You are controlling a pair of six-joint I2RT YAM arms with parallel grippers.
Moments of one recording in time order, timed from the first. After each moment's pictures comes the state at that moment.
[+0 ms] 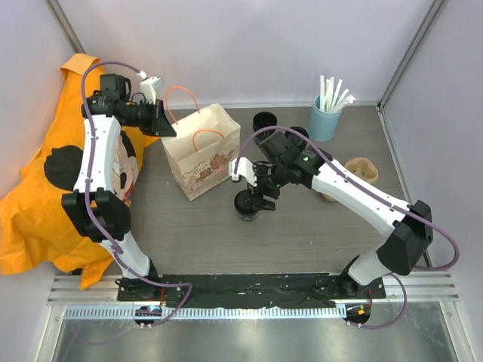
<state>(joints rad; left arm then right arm) 0.08 1.78 1.93 -1.11 0.78 0.26 0.76 1.50 1.41 -0.88 -0.43 -0.71</state>
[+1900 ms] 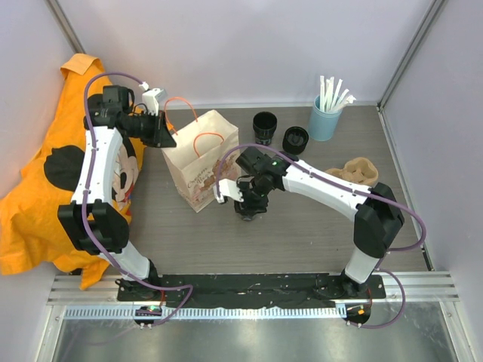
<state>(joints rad) 0.06 1.64 1.72 -1.04 0.71 0.26 0.86 1.71 1.43 -0.90 -0.36 -0.89</state>
